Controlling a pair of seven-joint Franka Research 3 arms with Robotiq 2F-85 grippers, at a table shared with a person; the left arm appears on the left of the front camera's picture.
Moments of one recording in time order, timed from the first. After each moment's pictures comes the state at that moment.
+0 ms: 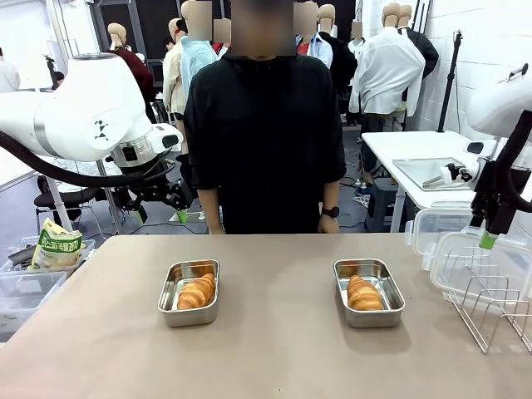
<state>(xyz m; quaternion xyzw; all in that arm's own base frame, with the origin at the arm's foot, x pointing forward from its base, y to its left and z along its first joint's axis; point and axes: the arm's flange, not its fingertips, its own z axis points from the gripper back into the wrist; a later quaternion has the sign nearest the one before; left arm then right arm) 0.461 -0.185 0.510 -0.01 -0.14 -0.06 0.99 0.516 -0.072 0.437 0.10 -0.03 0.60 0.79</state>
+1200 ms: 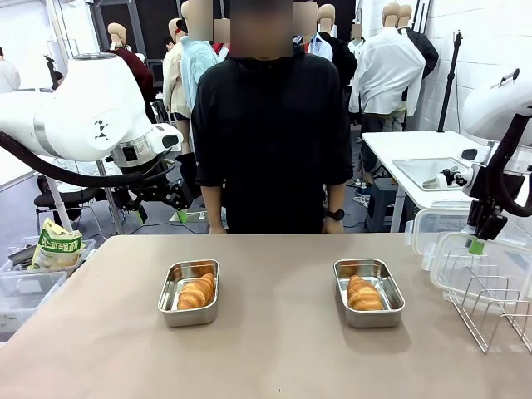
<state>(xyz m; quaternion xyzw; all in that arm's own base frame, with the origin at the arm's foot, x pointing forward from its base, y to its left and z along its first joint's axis) 0.461 -0.185 0.510 -0.01 -0.14 -0.06 0.99 0.521 -0.070 0.425 0.13 -0.01 0.60 0.79</state>
